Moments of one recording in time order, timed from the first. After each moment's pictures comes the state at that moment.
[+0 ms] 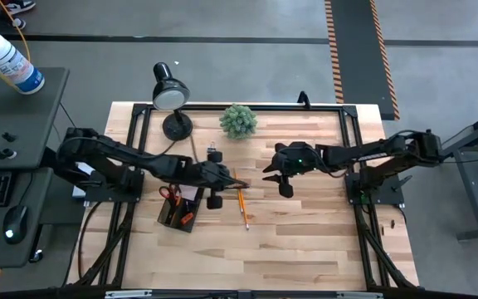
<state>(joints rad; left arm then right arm) -0.01 1.49 0.88 -0.12 -0.20 0.00 -0.11 1.37 0.64 0.17 -0.16 -0.01</state>
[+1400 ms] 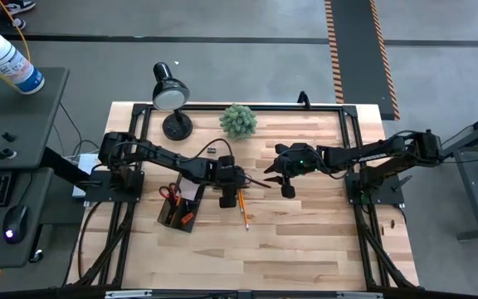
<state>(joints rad) 0.07 1.86 1.10 -0.29 -0.19 -0.01 -0.11 1.37 0.59 0.21 -0.17 -0.11</state>
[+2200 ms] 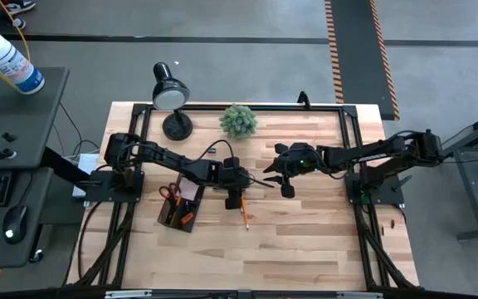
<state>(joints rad) 0.07 1.92 1.10 -0.15 -0.17 -0.02 -0.11 1.37 0.59 0.23 -0.17 -0.11</state>
